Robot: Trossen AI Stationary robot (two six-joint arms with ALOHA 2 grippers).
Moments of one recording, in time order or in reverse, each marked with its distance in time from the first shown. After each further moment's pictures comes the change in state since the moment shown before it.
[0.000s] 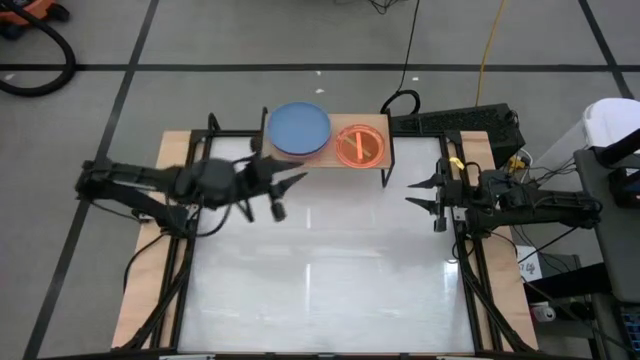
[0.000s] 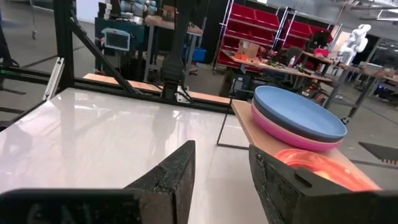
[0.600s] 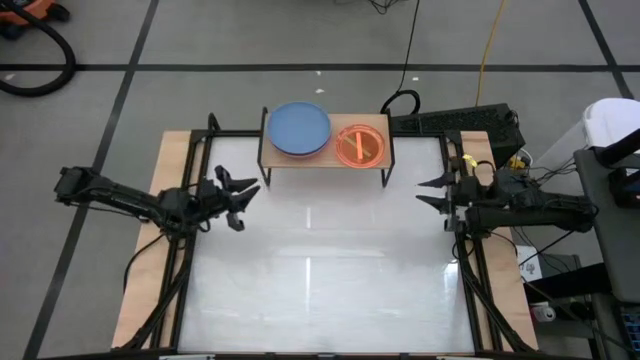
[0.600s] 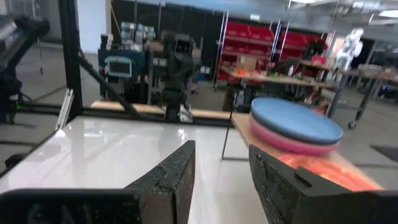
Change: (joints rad) left arm -0.038 -0.522 -1.100 1.034 -0.006 -0.084; right arm 0.000 -0.132 0.000 -0.055 -0.008 0.084
